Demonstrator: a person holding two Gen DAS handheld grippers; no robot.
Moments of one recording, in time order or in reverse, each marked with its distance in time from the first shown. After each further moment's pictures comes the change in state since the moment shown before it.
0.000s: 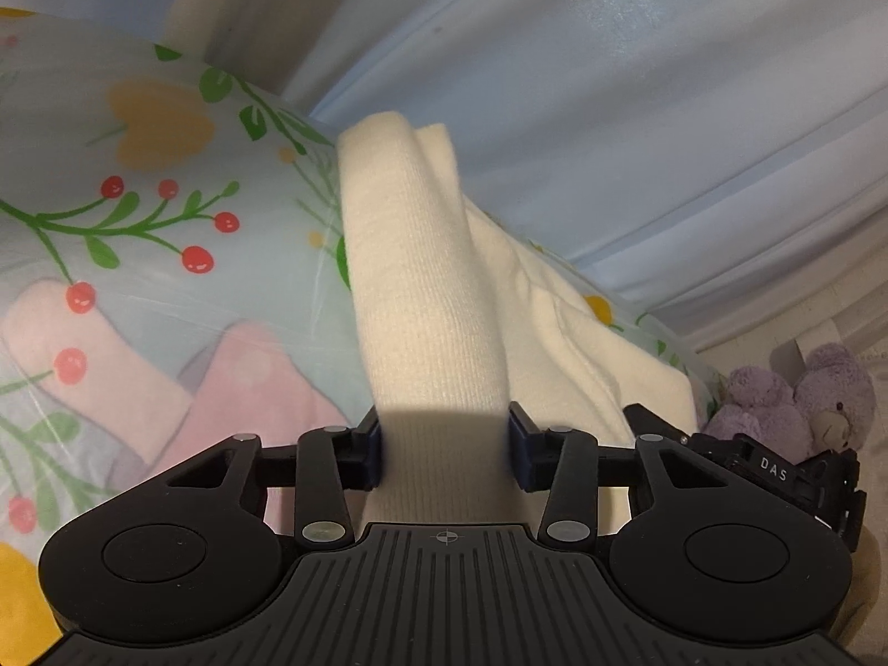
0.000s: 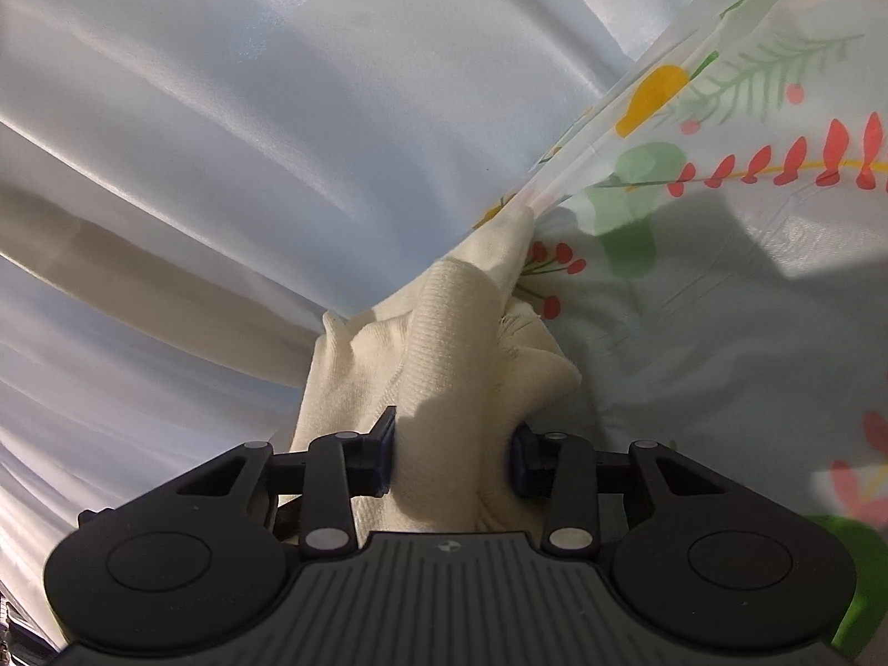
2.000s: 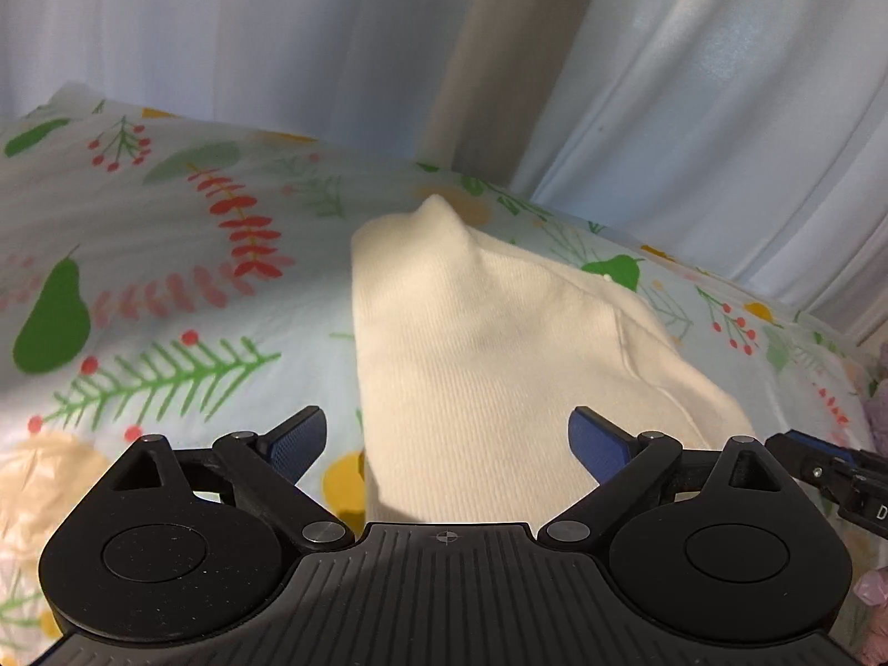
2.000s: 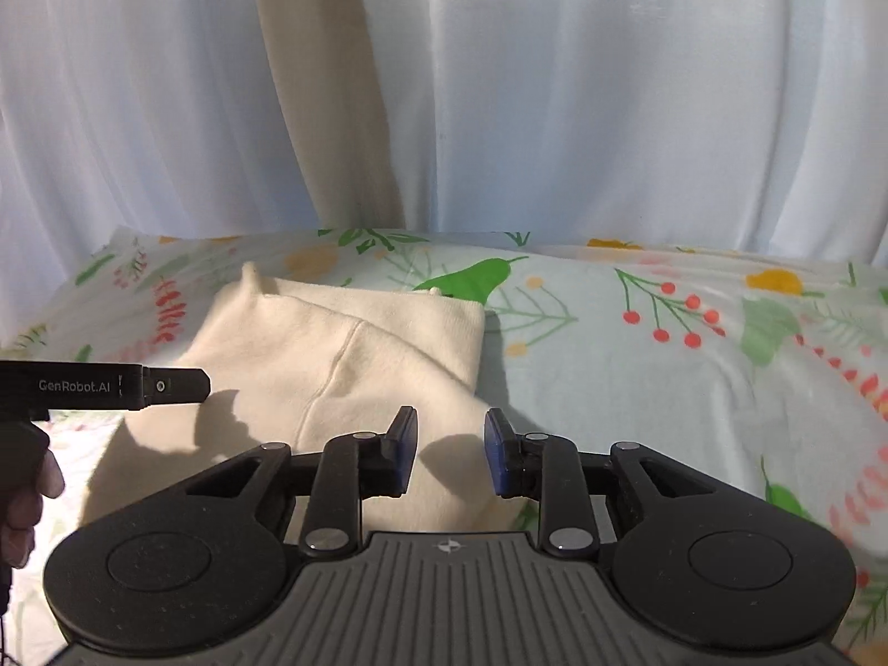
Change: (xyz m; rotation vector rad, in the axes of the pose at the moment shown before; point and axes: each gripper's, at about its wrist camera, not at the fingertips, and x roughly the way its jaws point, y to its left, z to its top) left arm -0.136 0.028 -0.080 0.095 -0.205 0.422; right arm -0.026 0.130 -0.126 -0.674 -0.007 -0.277
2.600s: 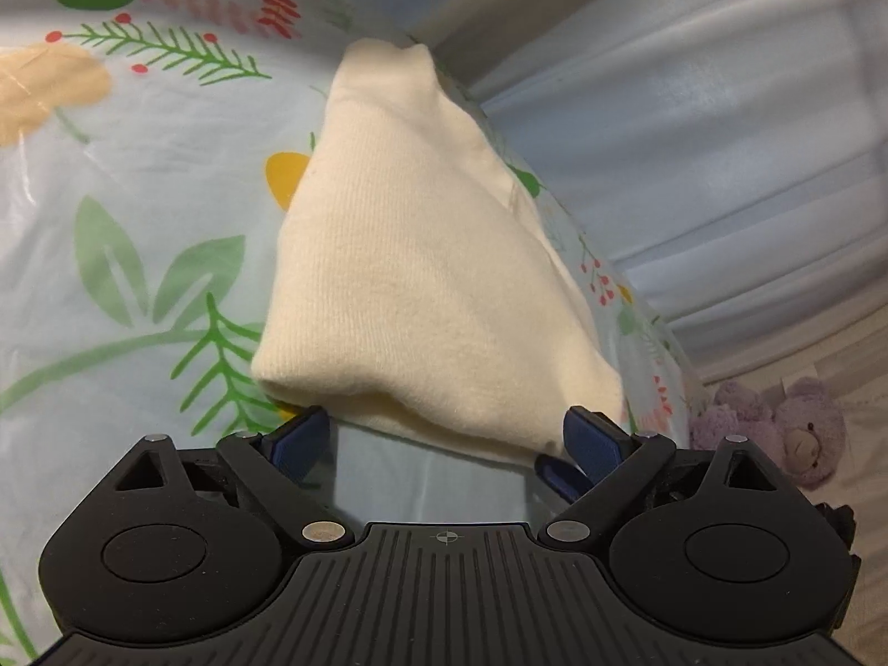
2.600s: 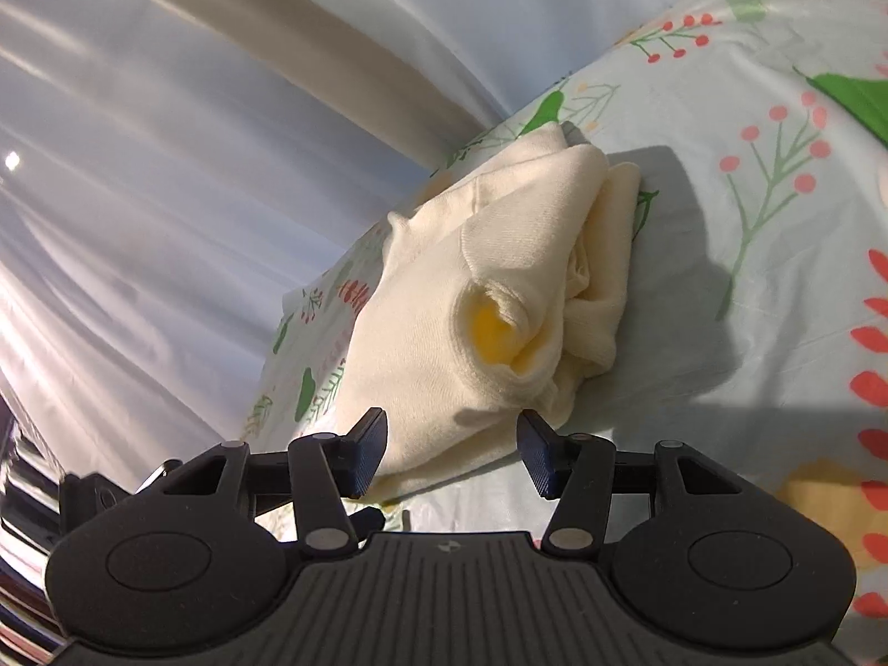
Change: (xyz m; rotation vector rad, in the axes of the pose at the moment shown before) left arm -0.031 0.011 -0.086 -0.400 0.124 -0.311; right arm -0.015 -0.010 -0.080 0.591 0.110 0.372
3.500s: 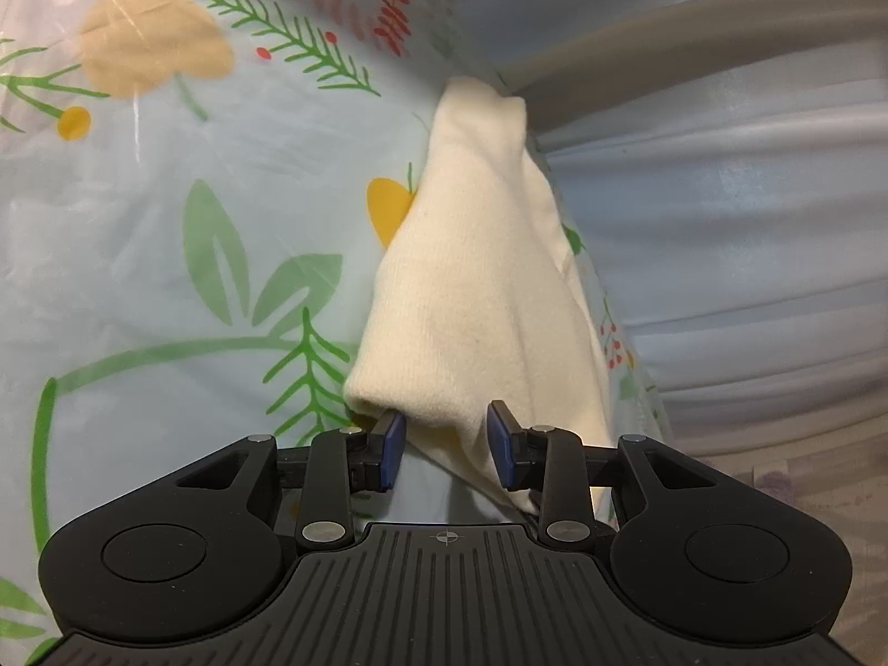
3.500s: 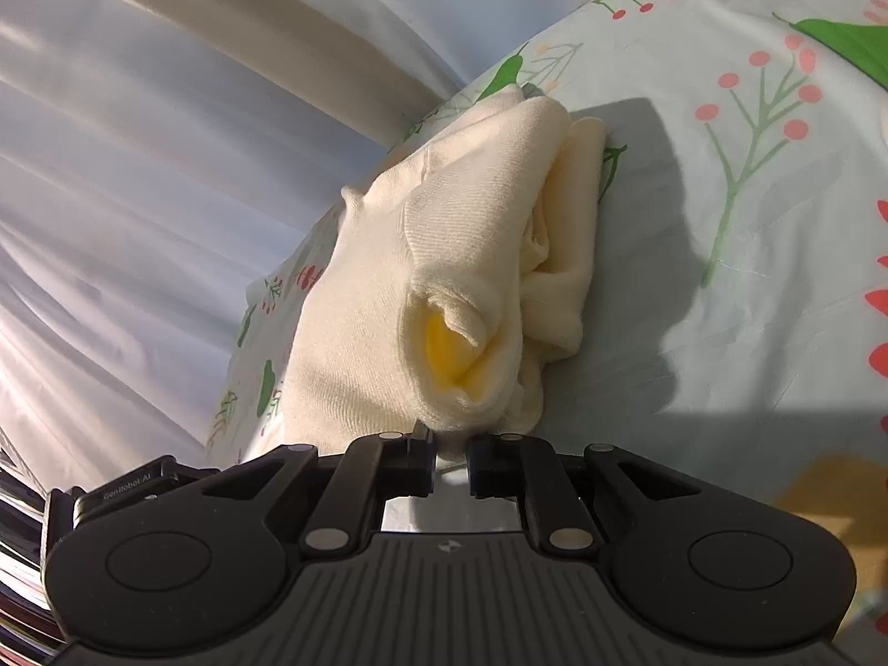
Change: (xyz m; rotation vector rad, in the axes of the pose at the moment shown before) left arm -0.028 0.032 0.012 -0.187 -0.023 -0.031; right arm 0.017 -0.005 0.002 0.002 0.041 -0.019
